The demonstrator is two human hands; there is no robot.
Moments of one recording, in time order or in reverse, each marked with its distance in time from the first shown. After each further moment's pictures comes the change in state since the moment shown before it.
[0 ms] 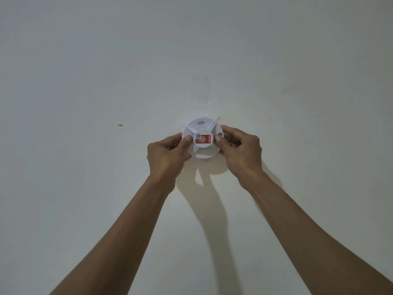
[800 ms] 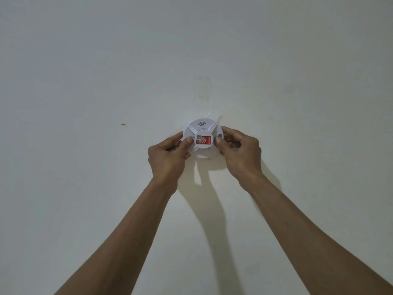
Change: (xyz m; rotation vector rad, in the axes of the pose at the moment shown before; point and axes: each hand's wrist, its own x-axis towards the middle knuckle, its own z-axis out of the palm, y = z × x) left_hand -0.001 -0.008 -0.002 -0.079 0.035 0.006; right_hand -0.006 -0.002 0.002 -0.086 0.028 -0.042
